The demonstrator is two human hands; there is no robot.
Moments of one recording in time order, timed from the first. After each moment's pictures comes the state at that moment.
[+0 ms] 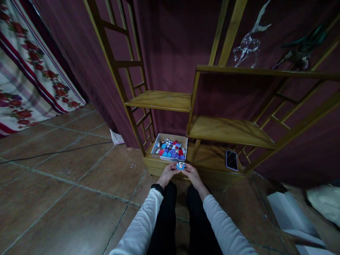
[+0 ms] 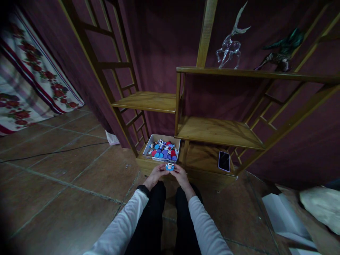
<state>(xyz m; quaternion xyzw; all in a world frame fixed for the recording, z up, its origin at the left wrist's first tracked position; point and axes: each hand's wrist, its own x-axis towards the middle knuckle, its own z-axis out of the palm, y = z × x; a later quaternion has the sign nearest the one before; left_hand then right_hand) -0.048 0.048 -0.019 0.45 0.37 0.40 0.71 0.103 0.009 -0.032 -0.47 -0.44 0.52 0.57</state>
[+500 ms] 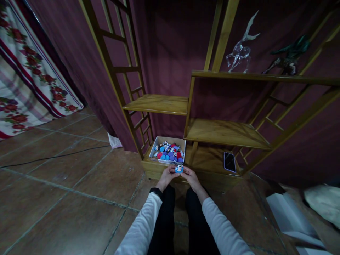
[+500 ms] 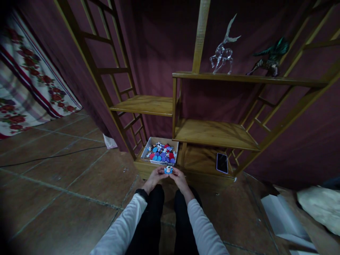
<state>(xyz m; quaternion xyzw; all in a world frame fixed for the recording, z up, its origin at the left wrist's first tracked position) -0.045 0.047 -0.018 0.46 0.38 0.41 0.69 0.106 0.008 -0.032 -0.45 -0.44 0.52 0.57</state>
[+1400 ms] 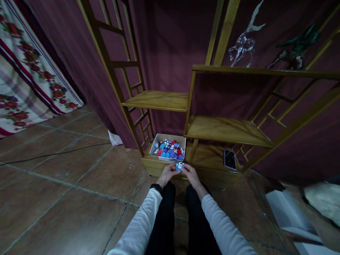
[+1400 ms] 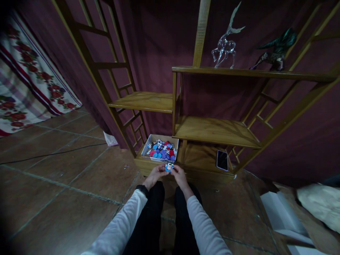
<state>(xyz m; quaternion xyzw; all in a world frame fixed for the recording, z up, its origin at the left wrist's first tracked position) -0.042 0.043 -0.009 0.47 0.37 0.37 0.71 0.104 0.011 -0.041 -0.50 -0.39 0.51 0.58</state>
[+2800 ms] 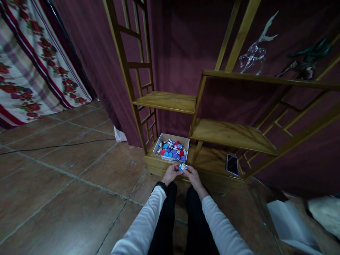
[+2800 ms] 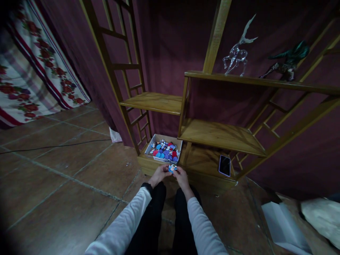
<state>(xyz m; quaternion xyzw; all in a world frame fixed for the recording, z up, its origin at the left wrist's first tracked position) -0.036 0.049 -0.027 0.50 0.38 0.40 0.67 0.102 0.010 -0.042 -0.54 -0.40 0.50 0.55</state>
